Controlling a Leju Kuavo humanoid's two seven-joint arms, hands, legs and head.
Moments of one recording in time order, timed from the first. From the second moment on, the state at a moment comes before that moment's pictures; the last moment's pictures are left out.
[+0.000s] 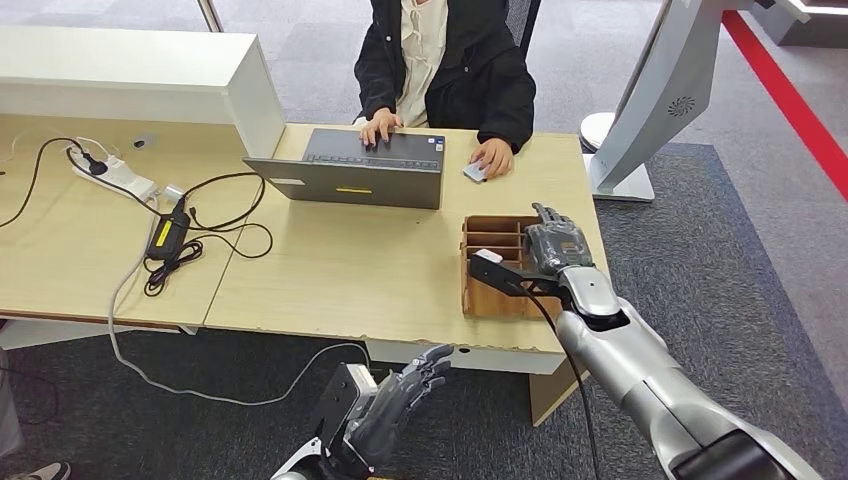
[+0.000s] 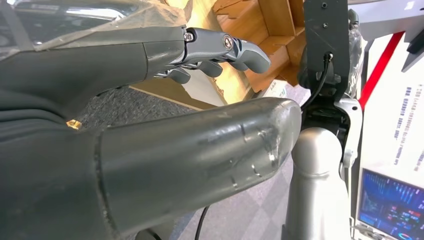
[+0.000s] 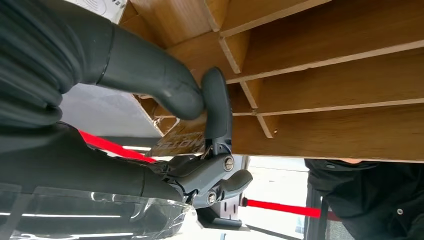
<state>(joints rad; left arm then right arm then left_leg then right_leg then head) -0.22 0.06 -1.00 -1.53 0.21 0.16 -0.12 -0.75 -0.20 0.70 -0.76 0.88 -0.27 0.23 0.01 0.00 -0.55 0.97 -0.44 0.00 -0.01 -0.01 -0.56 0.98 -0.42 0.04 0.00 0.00</state>
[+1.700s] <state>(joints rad) -0.23 0.05 -1.00 -1.53 0.19 0.11 -0.10 -0.72 -0.25 0.69 -0.90 0.89 -0.36 0.29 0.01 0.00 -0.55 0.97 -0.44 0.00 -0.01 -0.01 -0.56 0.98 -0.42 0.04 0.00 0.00</state>
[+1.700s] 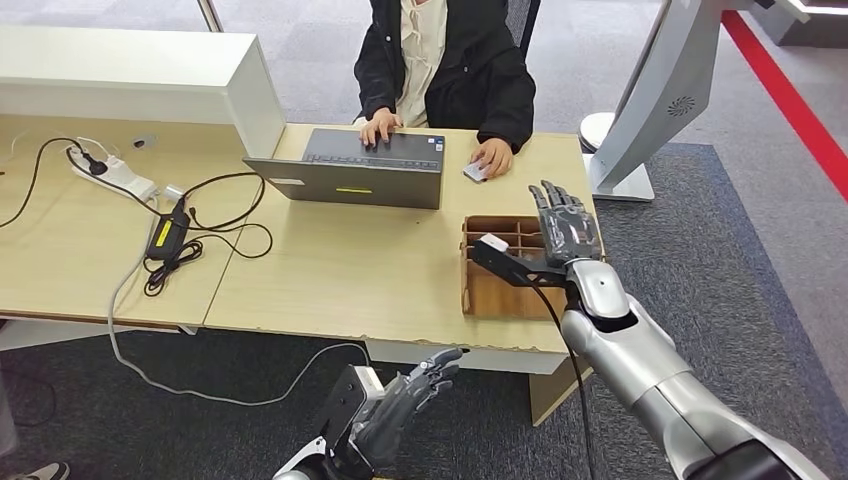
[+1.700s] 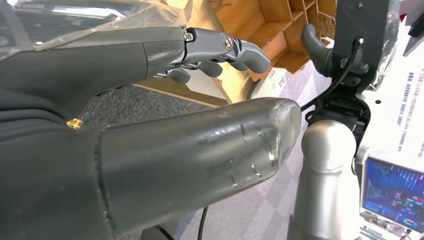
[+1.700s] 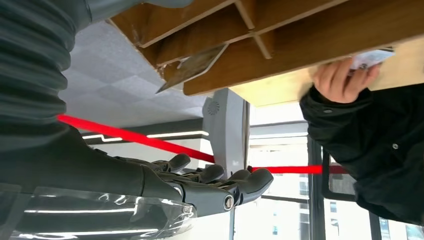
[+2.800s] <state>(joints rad) -0.23 0.05 -1.00 -1.53 0.19 0.12 -0.09 -0.72 -0.27 0.67 -0.85 0.91 -0.37 0.32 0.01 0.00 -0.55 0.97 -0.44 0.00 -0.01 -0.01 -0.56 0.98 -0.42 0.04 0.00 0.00</state>
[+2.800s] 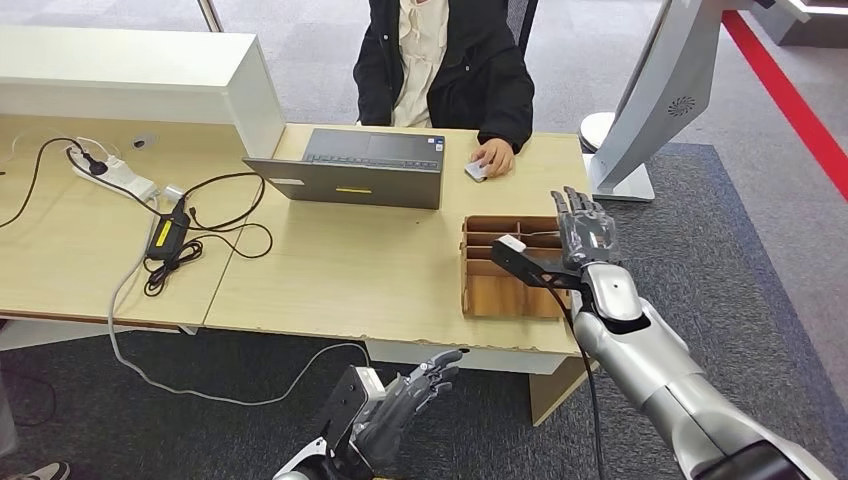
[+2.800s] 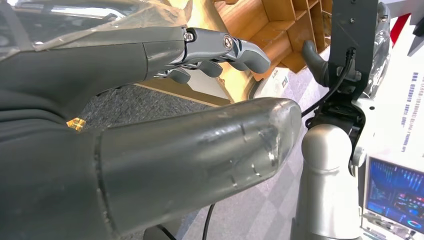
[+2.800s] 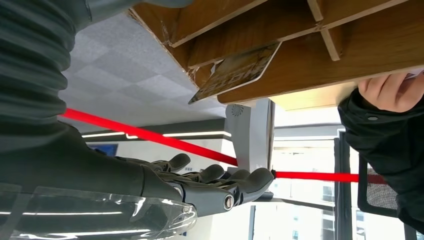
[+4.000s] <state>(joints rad) -0.20 0.06 -1.00 -1.53 0.18 0.15 -0.10 -0.76 -0.21 0.69 -0.75 0.87 -0.36 0.27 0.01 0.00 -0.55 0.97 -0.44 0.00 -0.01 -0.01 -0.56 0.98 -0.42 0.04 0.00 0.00</state>
